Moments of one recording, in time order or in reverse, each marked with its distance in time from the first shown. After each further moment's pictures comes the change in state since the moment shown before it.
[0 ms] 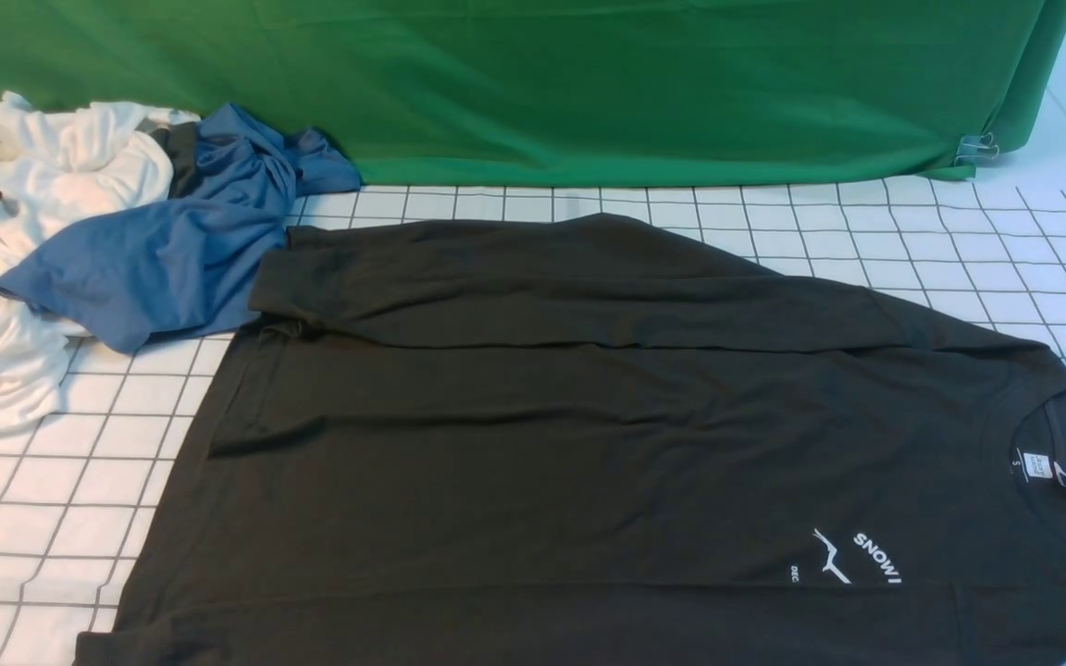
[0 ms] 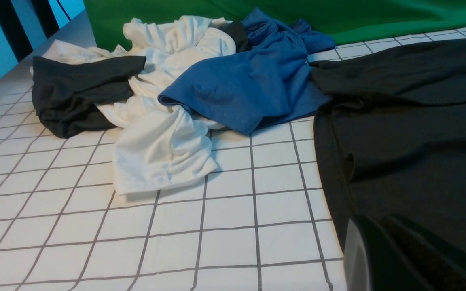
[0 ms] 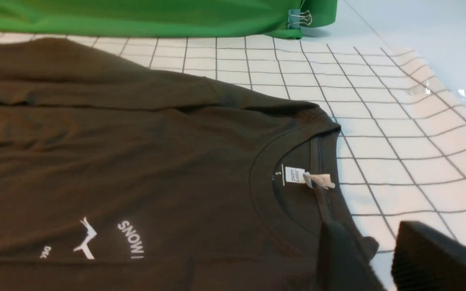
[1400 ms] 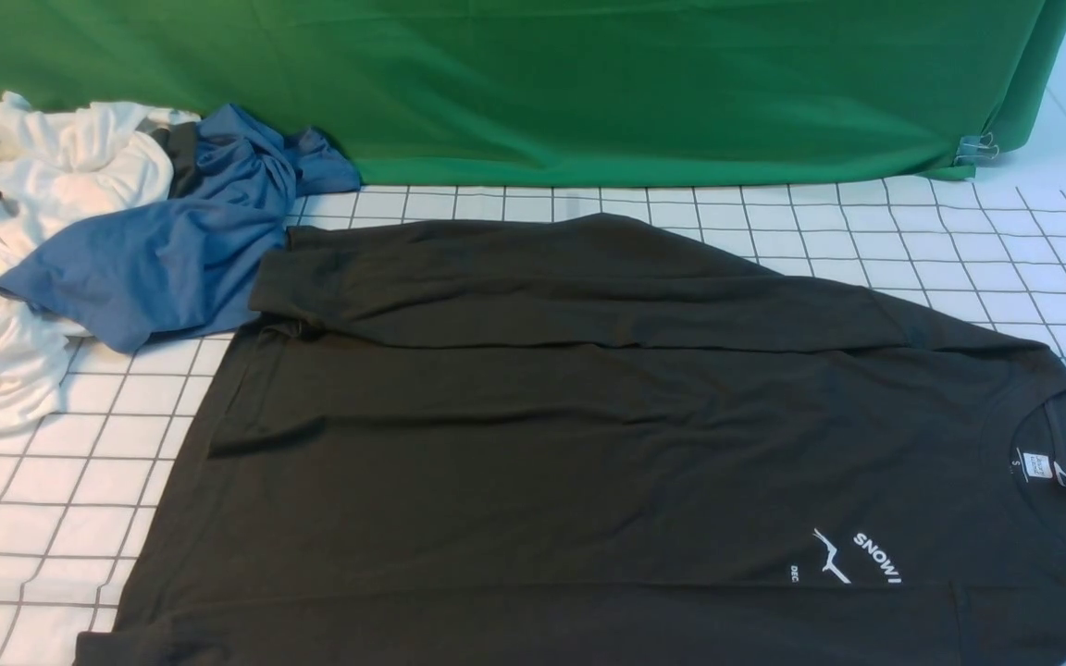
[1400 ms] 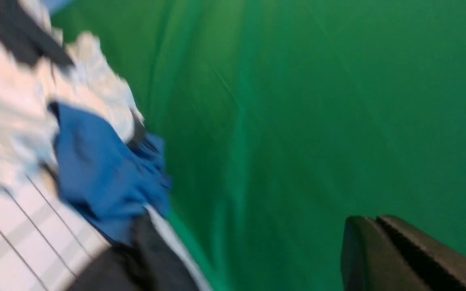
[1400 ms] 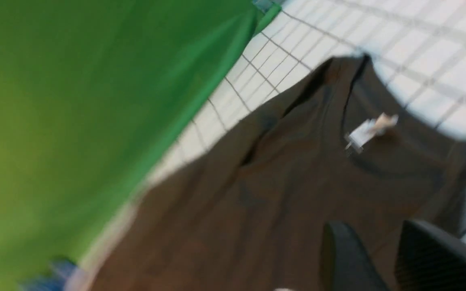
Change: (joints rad) right arm 0.000 0.000 0.000 0.028 -0.008 0.994; left arm 0.000 0.000 0.000 -0.372 -0.369 -0.932
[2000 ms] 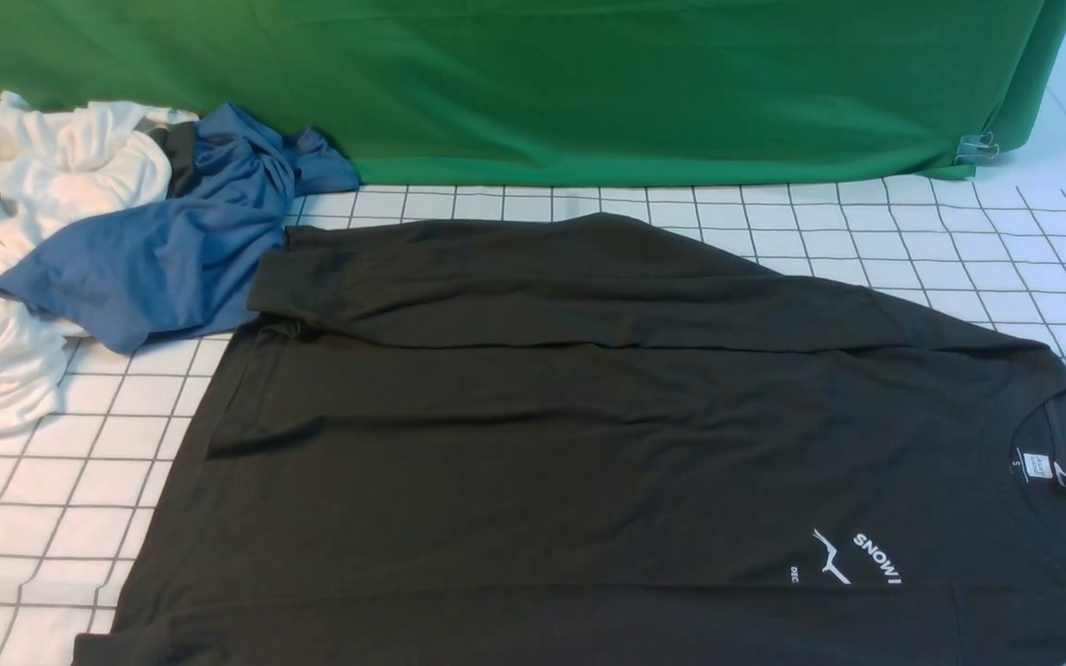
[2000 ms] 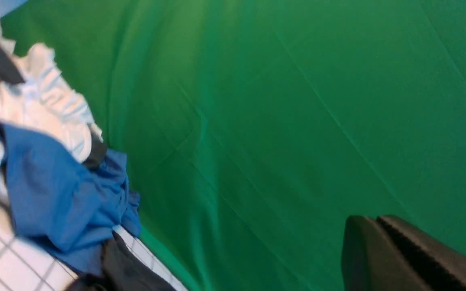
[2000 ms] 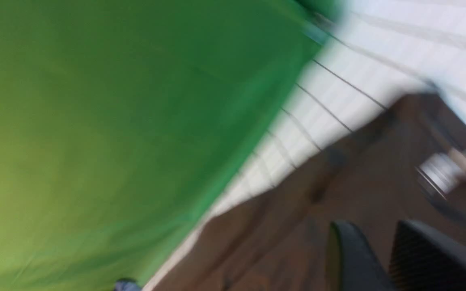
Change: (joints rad) right arm 0.022 0.002 -0.013 0.008 -0.204 -0.176; left arm 0.000 0.018 -0.106 0.398 0.040 -0.134
